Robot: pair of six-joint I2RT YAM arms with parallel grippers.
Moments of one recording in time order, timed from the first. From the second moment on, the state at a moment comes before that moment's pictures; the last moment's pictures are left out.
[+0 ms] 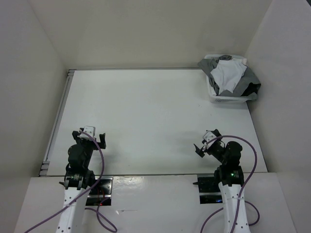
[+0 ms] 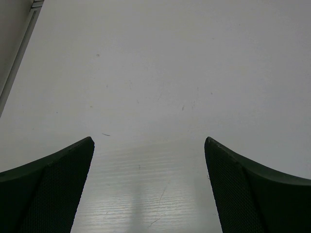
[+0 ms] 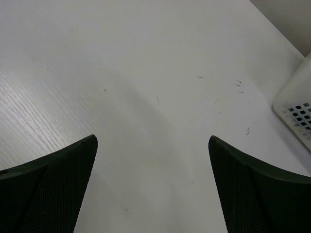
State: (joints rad) left arm 0.00 0.01 0.04 -0.18 0.04 0.10; right arm -0.07 0.00 0.05 -0.32 -0.67 -0.59
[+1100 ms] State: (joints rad) left arm 0.00 0.01 0.04 -0.18 0.04 0.10; right arm -0.07 0.15 0.63 -0.09 -0.03 -0.02
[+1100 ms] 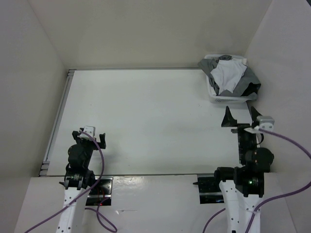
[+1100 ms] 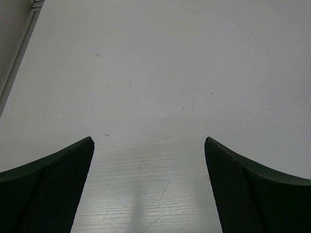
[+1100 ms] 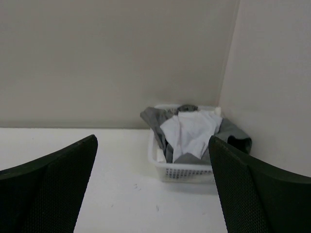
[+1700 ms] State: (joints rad) left arm 0.00 0.01 0.09 -0.07 0.06 0.01; right arm -0.07 0.50 0.84 -0.28 0.13 -0.02
